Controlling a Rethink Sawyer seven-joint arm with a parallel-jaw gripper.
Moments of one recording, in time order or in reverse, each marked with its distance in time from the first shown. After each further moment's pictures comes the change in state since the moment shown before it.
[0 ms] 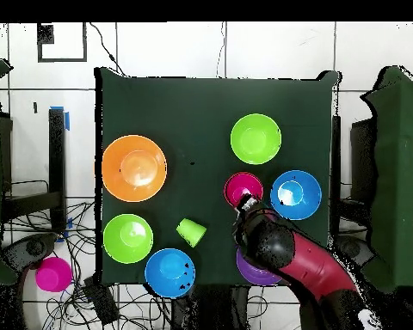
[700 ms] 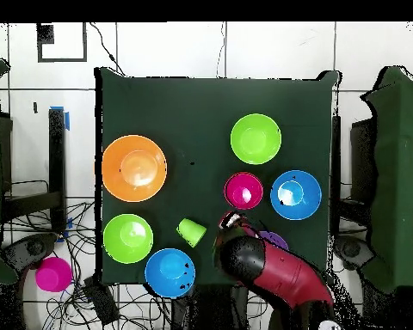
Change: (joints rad) arm 0.264 -0.026 -0.246 0.000 0.000 0.092 0.007
